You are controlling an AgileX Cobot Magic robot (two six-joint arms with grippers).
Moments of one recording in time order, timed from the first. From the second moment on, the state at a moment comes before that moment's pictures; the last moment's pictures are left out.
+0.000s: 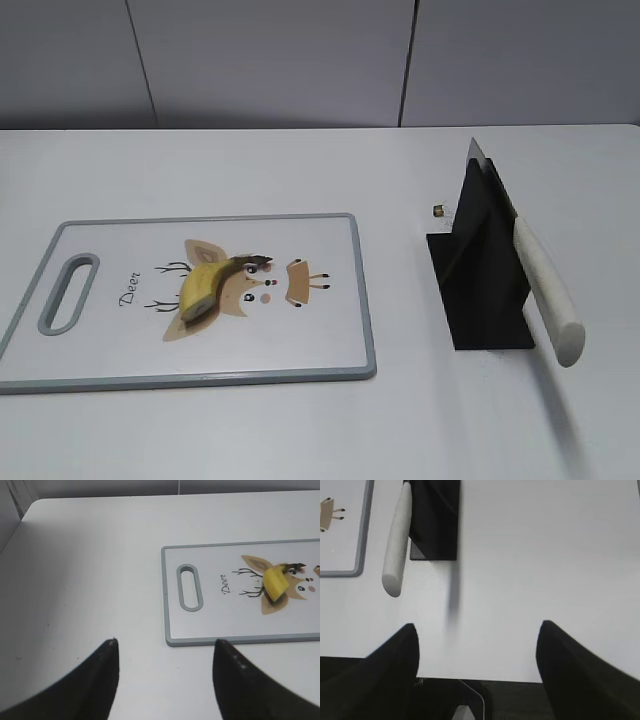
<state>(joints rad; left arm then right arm) 0.05 0.00 -0.50 -0.16 1.08 0.20 0.03 0.59 -0.84 0.09 1.21 0.03</state>
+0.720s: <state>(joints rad) 0.05 0.00 -0.50 -0.16 1.08 0.20 0.41 0.97 -1.00 0.08 1.22 0.19</state>
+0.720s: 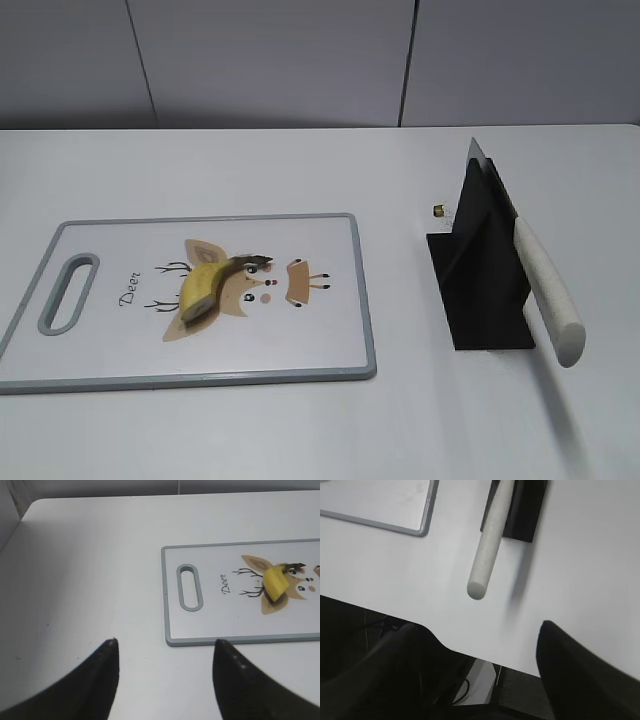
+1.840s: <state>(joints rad) 0.05 0.00 -0.50 -0.16 1.08 0.20 0.42 1.53 -1.15 0.02 1.21 0.37</state>
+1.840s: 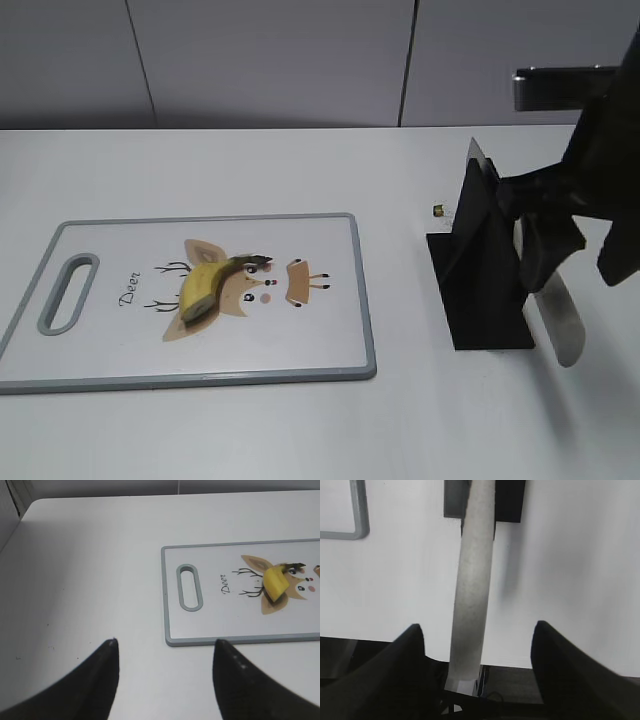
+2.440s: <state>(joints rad) 0.05 0.00 -0.50 -0.16 1.08 0.20 0.43 1.61 -1.07 0.02 1.05 0.40</state>
